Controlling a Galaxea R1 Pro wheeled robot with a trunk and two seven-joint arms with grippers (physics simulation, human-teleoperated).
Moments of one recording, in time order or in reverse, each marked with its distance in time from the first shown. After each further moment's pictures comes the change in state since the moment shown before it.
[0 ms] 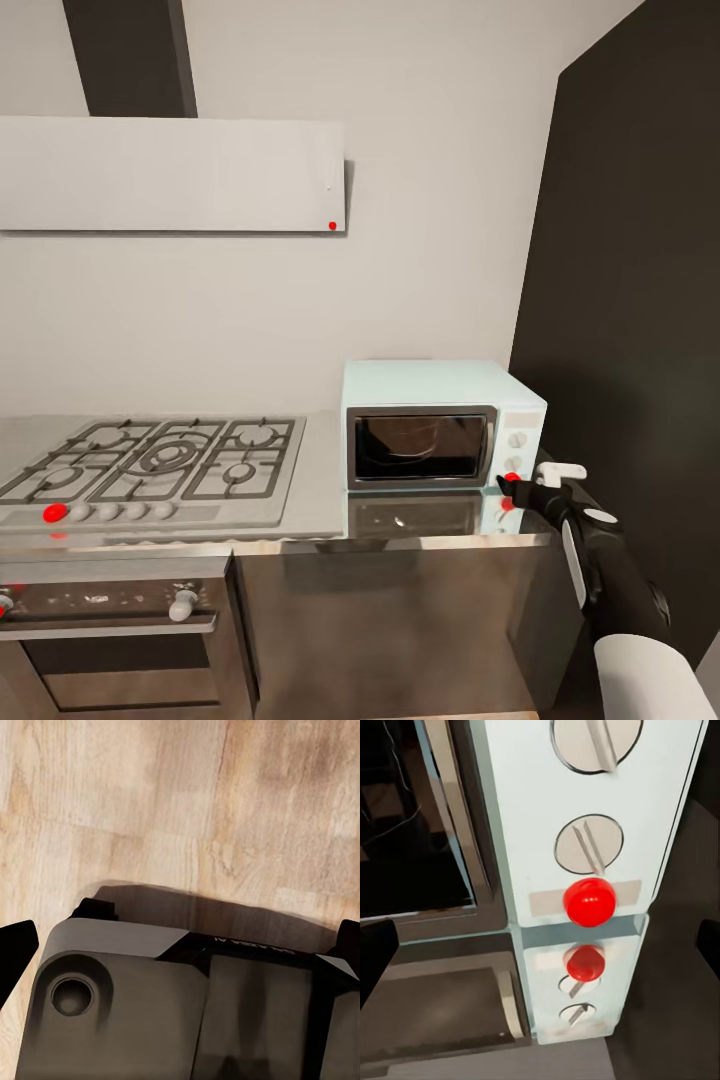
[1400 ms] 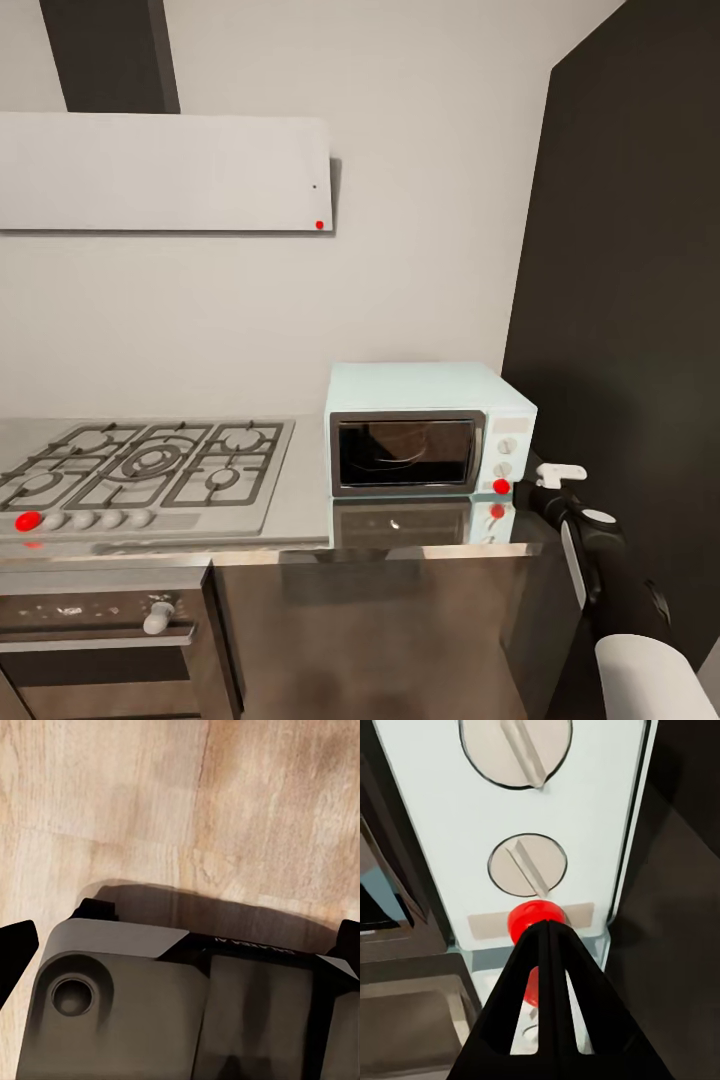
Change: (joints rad) left arm 0.000 0.001 0.000 0.000 0.000 0.000 0.000; right arm 0.000 -0.008 0.015 0.015 0.005 -0.006 -0.014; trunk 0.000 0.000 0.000
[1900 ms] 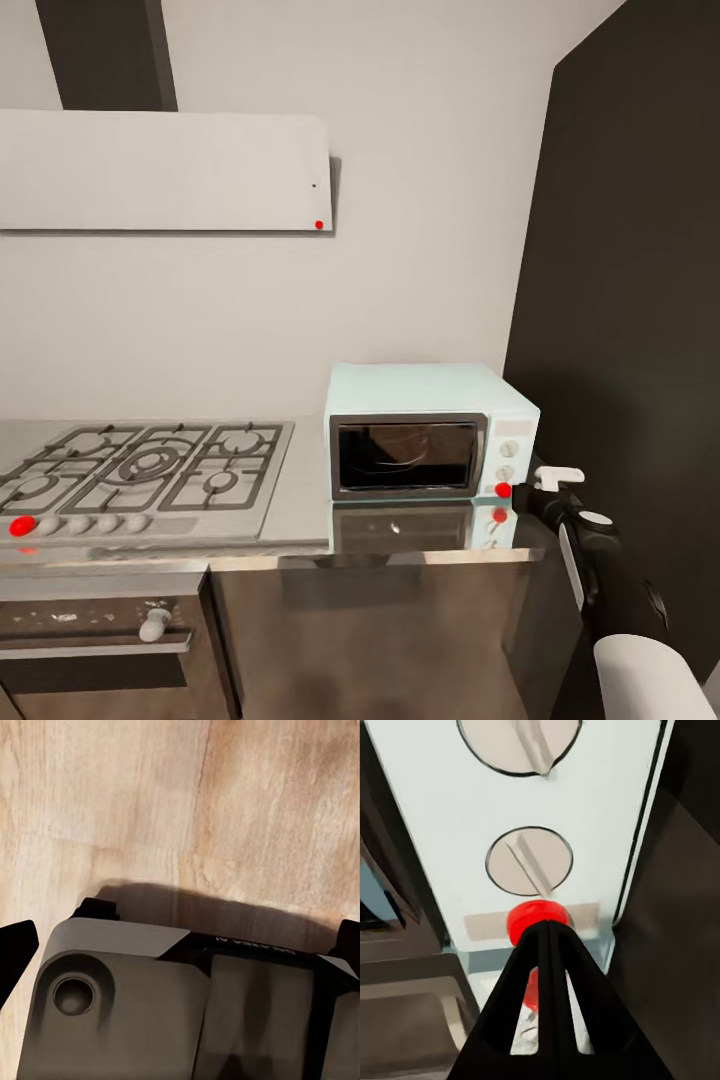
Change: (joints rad) left arm 0.000 0.001 0.001 0.001 0.000 0.000 0.000; right arm 0.000 0.001 0.003 0.019 0.015 -0.002 -0.004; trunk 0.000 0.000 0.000
